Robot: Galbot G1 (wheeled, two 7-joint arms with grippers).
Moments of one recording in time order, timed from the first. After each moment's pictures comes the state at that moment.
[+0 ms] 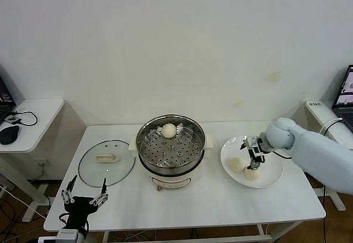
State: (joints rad) left arm 1.77 -1.31 -0.64 -2.24 0.04 0.16 -0.15; right arm -0.04 0.73 -0.78 1.28 -0.15 -0.24 -0.99
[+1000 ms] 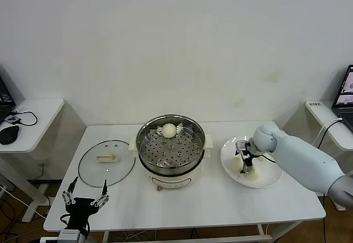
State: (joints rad) left arm 1.77 -1.31 -0.64 -2.23 0.04 0.16 -0.15; right arm -0.09 0.85 -0.72 1.11 -0.21 -0.24 -1.02
